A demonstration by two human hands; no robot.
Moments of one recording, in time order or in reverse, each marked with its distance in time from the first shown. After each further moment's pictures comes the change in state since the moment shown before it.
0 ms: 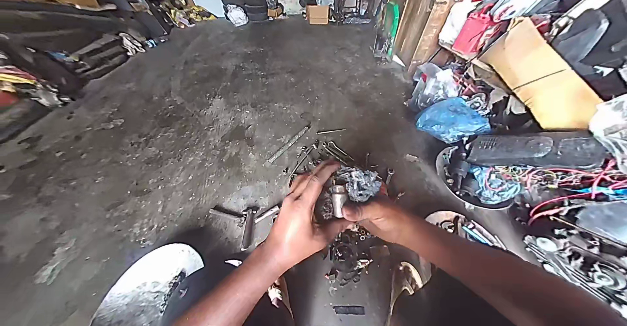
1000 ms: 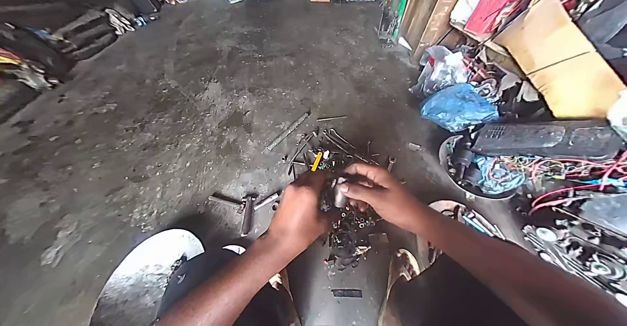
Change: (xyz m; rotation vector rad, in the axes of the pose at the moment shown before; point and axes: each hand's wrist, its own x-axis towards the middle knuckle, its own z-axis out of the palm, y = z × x) left_hand -0.002 0.007 0.009 0.237 -0.191 -0.322; right_hand 0.006 -0.016 -0.008 -0.609 0.093 0.031
